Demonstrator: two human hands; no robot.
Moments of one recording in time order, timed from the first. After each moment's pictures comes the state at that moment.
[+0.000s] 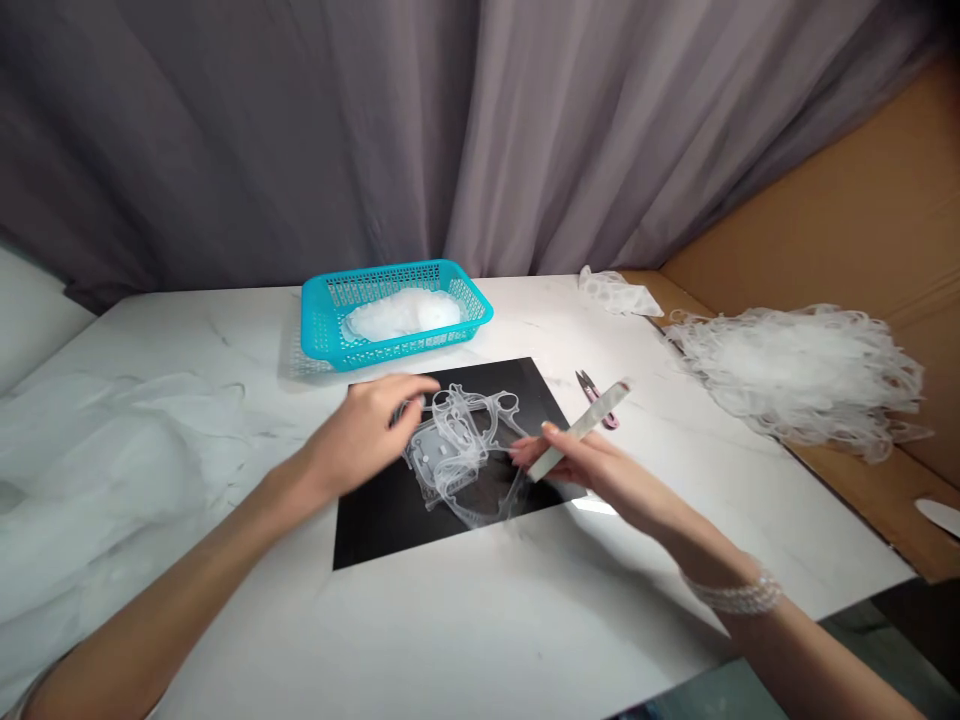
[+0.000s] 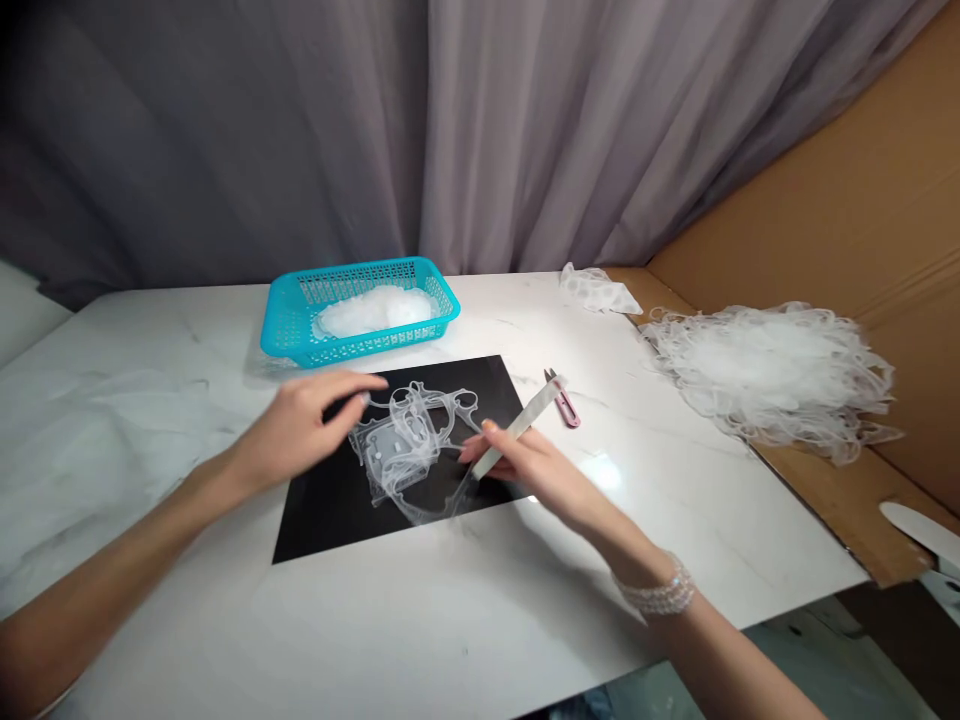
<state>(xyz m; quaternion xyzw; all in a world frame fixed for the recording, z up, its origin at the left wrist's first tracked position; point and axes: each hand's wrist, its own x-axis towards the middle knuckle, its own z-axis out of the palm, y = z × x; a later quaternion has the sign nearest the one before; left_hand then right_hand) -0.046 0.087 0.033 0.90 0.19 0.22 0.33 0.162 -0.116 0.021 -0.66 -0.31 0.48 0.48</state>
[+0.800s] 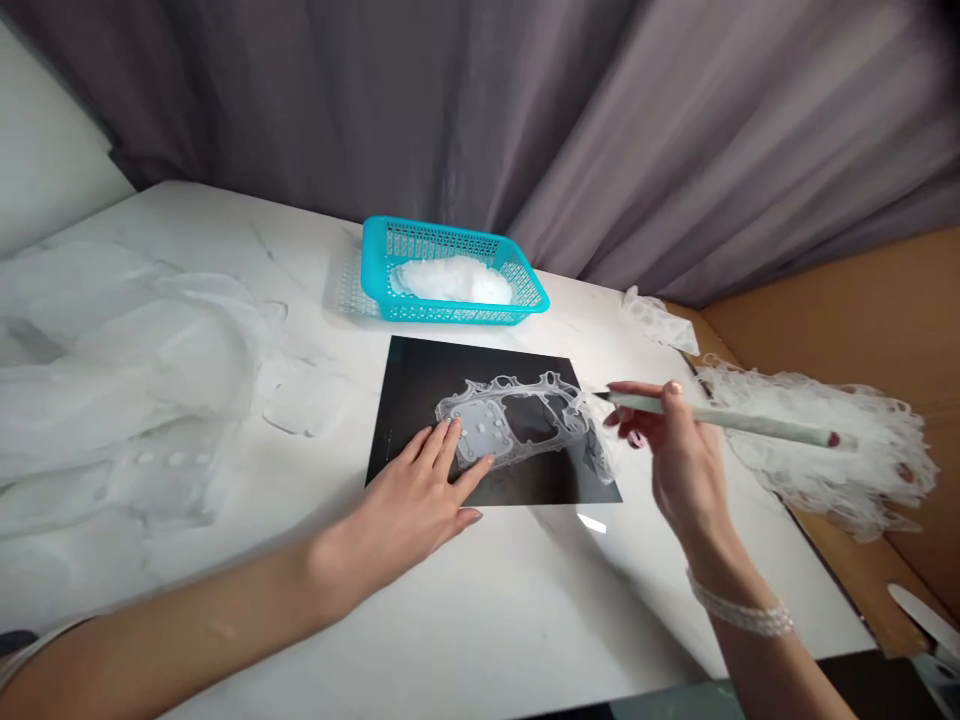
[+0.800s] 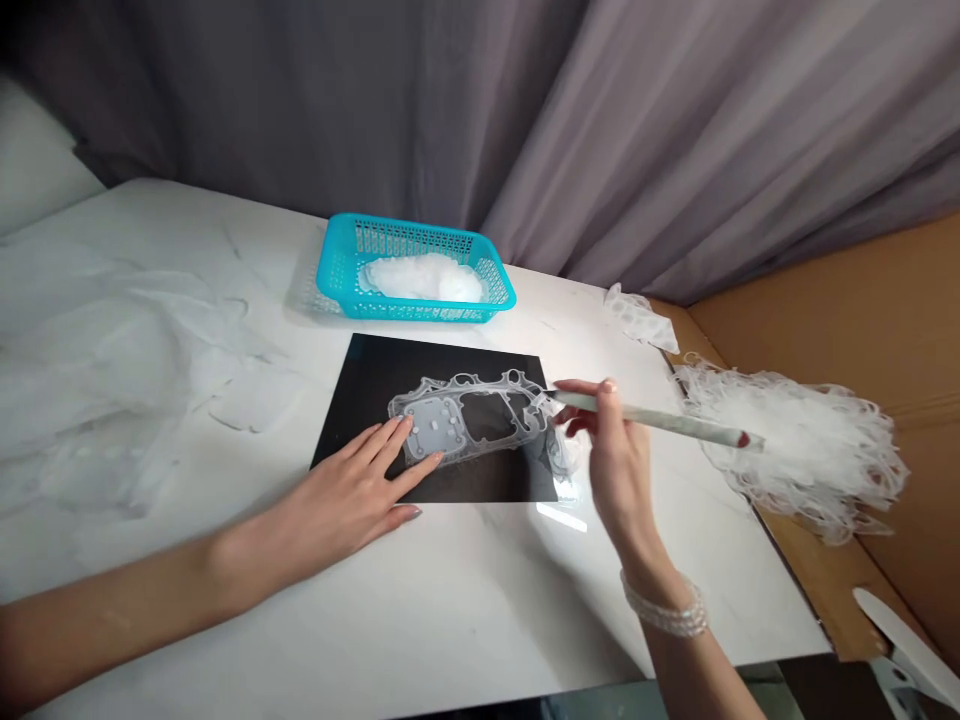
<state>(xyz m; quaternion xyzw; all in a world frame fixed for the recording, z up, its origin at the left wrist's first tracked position) -0.092 0.007 -0.036 0.98 0.14 0.09 0.13 0.163 -0.103 0.027 -0.74 -0.36 0.13 0.55</state>
